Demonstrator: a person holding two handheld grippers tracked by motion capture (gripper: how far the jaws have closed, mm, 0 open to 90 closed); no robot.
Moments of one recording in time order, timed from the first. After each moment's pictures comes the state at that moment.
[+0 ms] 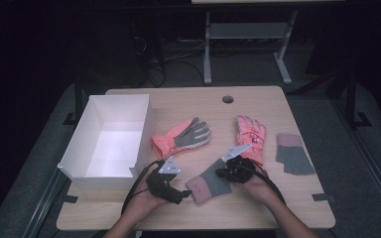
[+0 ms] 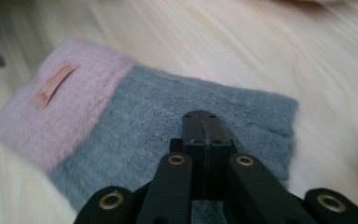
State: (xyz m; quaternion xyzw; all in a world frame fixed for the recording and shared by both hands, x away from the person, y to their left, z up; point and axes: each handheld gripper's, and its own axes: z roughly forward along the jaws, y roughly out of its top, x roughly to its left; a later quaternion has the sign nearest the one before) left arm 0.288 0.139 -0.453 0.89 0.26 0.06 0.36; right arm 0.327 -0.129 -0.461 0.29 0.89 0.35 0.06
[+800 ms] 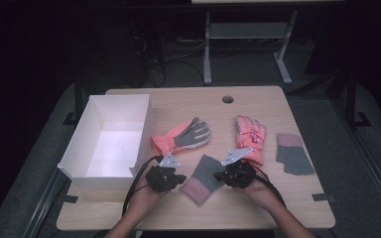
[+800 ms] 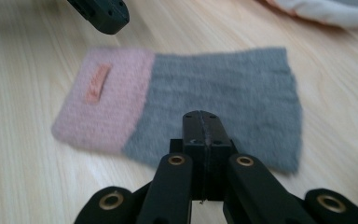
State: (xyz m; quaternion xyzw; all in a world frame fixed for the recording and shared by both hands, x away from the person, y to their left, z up) left arm 0.296 0.136 -0.445 0.89 0.29 0.05 0.34; right arm 0.305 -0.128 -0.446 0.27 0.89 0.36 0.05
